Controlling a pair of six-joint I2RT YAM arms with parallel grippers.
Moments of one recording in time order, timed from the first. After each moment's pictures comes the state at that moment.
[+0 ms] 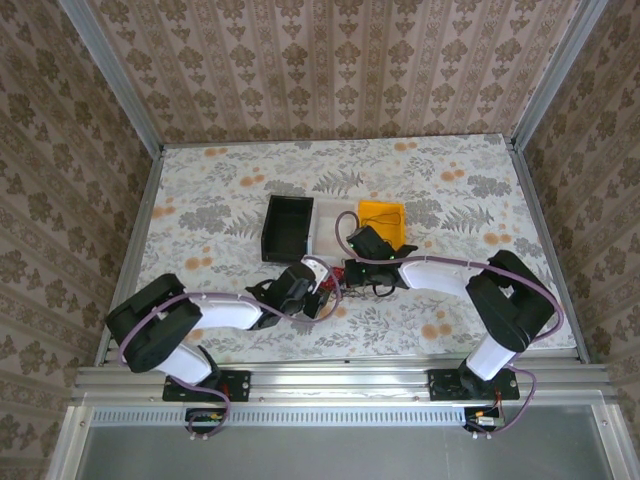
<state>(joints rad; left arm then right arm) -0.96 1.51 0.49 0.25 -0.05 -0.26 0.70 1.63 0.86 -0.24 -0.01 0.55</state>
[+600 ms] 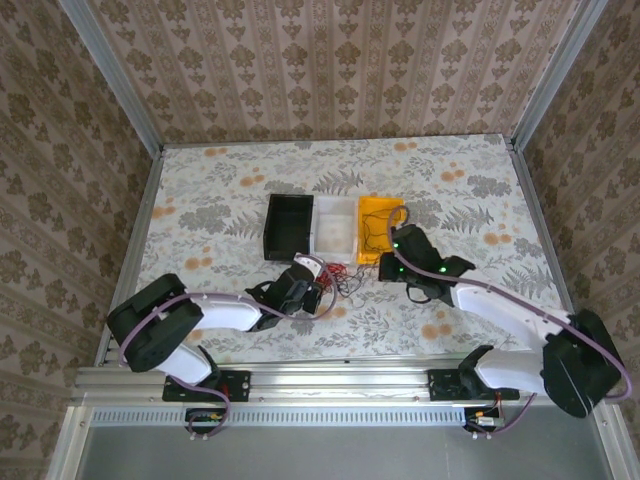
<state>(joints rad) -0.96 1.50 0.46 0.28 -0.19 -0.36 0.56 1.17 0.69 -0.36 0.08 0.62</state>
